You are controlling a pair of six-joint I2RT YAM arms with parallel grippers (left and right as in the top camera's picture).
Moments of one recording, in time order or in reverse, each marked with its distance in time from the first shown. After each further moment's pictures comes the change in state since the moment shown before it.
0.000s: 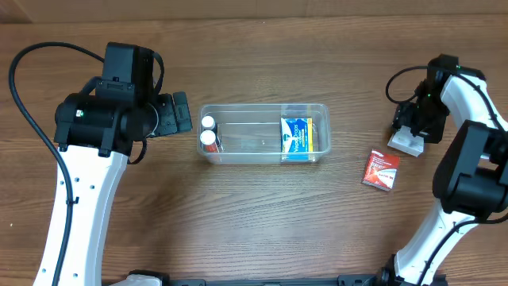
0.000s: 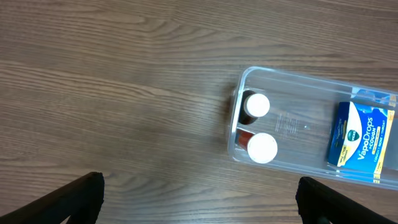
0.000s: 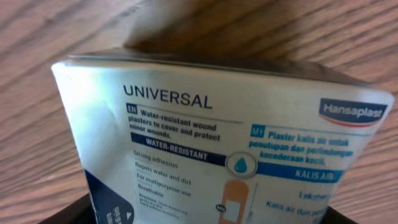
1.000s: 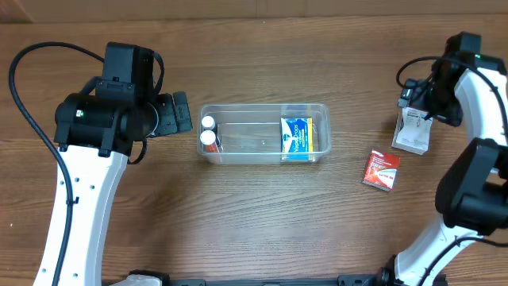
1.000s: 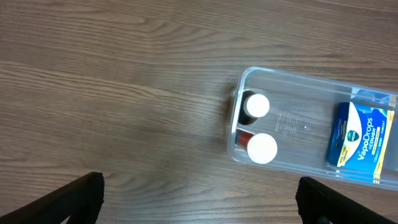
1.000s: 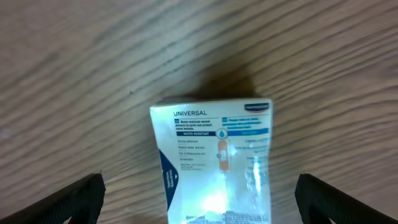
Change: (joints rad) left arm 0.000 0.000 0.000 0.001 0.000 0.000; right arm -0.008 -0.109 0.045 0.053 0.018 0.009
